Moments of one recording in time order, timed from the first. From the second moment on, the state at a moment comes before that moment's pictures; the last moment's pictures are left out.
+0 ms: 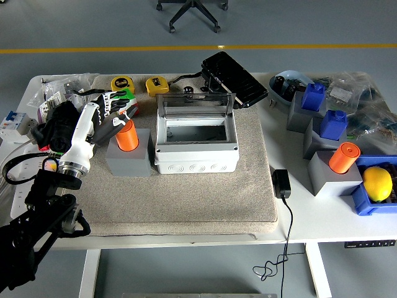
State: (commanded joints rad) left arm -0.30 0.25 -0.95 -1.21 1.07 0.40 -0.30; right arm 0.07 -0.21 0.37 0.38 -0.63 -0.12 -0.06
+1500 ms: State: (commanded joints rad) left arm -0.35 0.20 -0.87 -1.11 0.79 0.37 -0.34; right arm 0.07 -0.21 0.35 0.38 -0.63 -0.12 -0.06
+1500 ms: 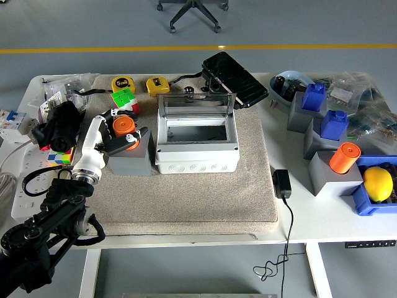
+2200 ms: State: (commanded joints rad) left arm -0.36 0.18 -0.86 -1.13 0.81 0.38 -0.35; right arm 0.08 -0.20 0.35 0.38 -0.62 -0.13 -0.05
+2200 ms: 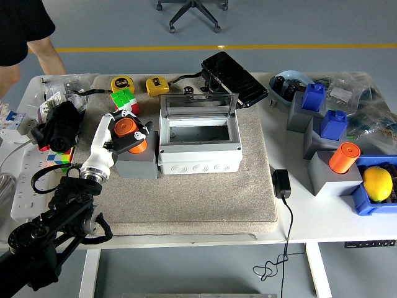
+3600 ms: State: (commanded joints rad) left arm -0.80 0.18 -0.44 -1.24 1.50 0.37 0.16; right arm 0.08 -0.21 0.34 0.38 -0.61 -0.13 -0.04
